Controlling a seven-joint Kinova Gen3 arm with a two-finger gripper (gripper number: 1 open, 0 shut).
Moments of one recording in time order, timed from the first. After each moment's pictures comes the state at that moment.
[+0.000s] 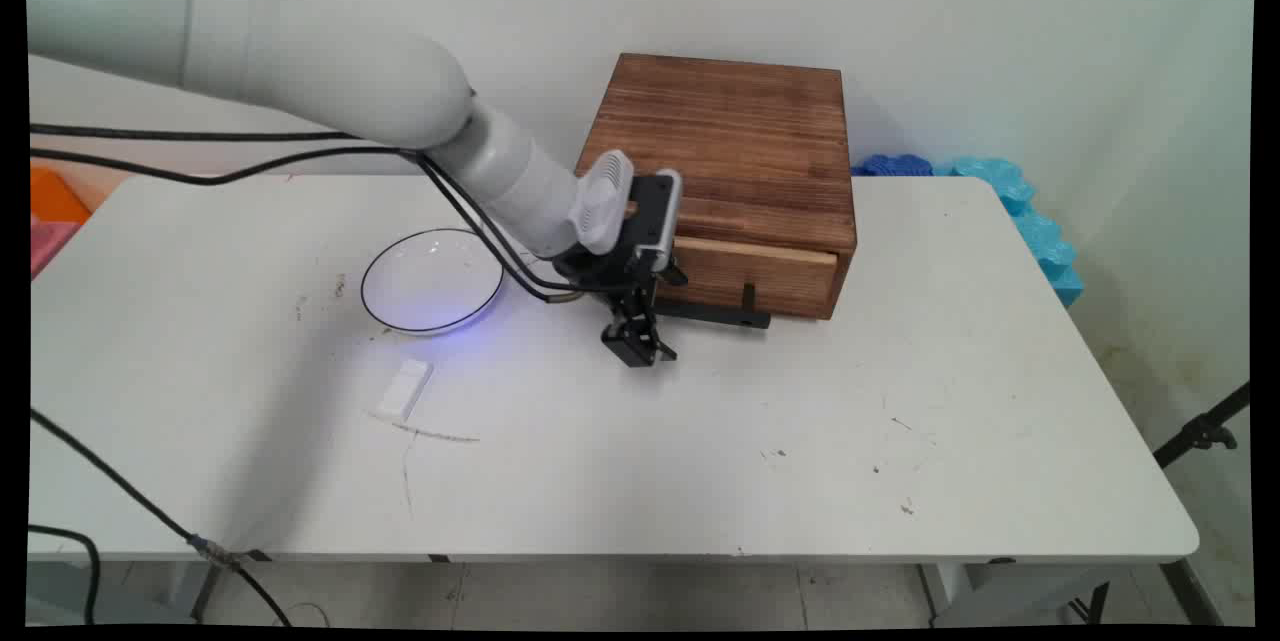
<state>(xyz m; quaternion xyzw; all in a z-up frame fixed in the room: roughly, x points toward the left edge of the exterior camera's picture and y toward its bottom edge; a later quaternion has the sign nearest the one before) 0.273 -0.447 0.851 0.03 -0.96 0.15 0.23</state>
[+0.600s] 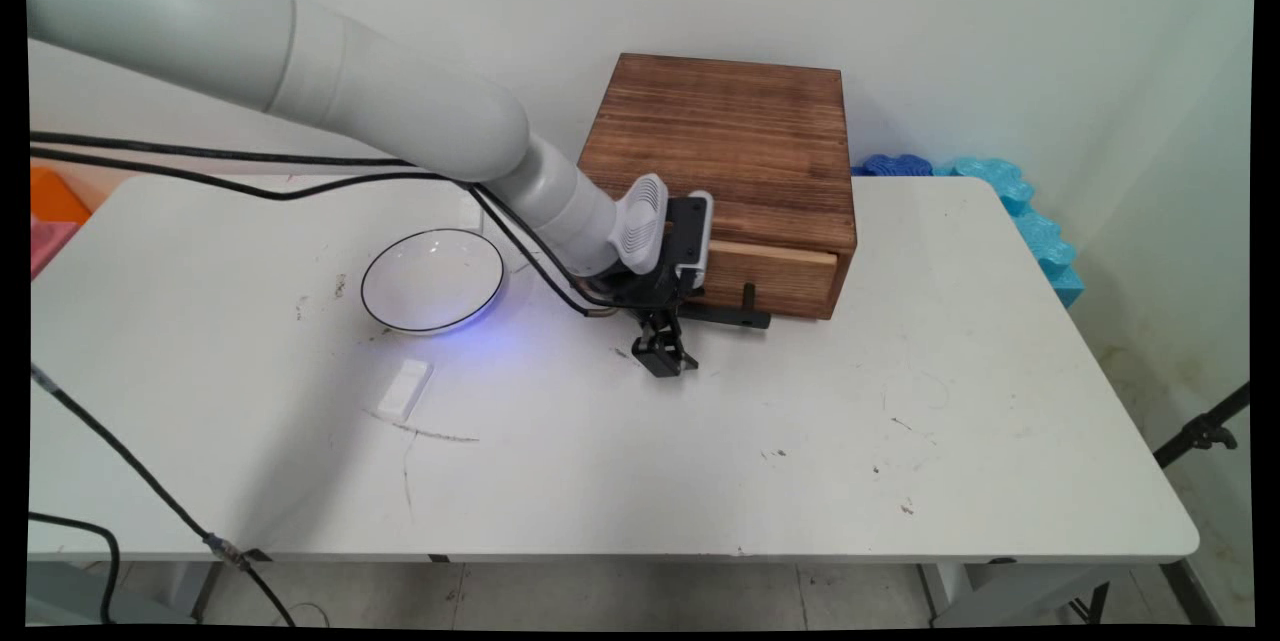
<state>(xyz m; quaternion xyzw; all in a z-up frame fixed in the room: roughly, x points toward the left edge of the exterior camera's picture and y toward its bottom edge) 0.246 -0.461 0.824 0.06 -0.96 0.16 0.21</state>
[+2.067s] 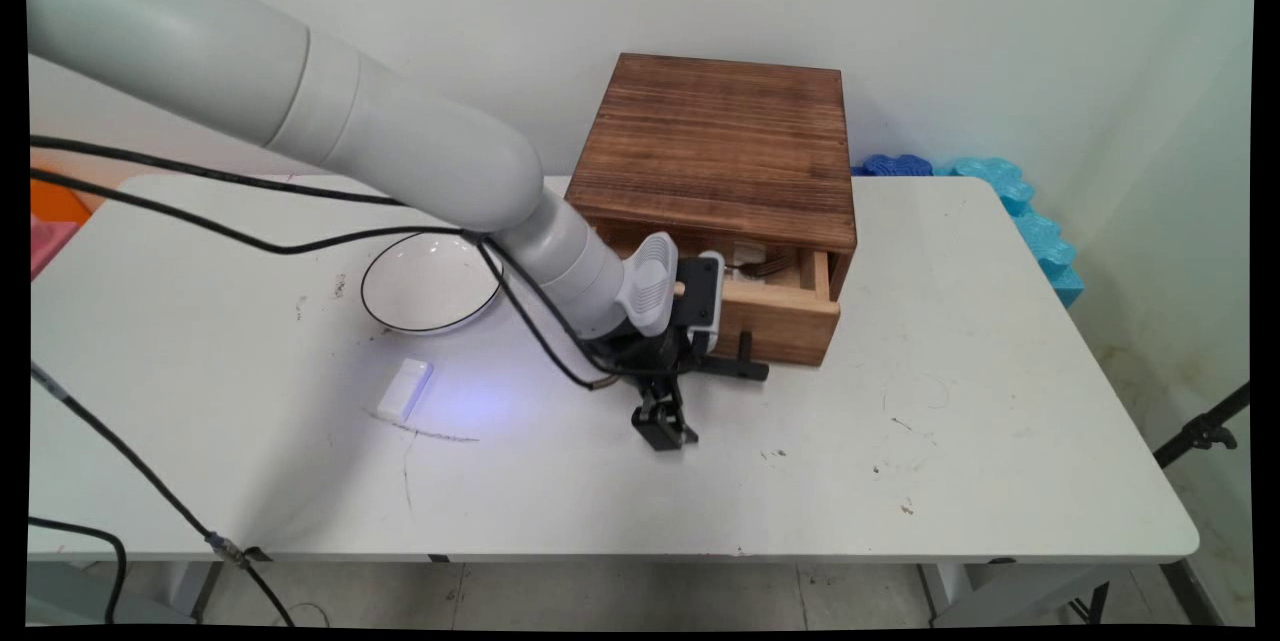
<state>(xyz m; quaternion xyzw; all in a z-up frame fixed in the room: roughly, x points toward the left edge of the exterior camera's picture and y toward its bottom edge) 0.220 -0.410 0.812 0.08 -0.97 0.09 0.20</state>
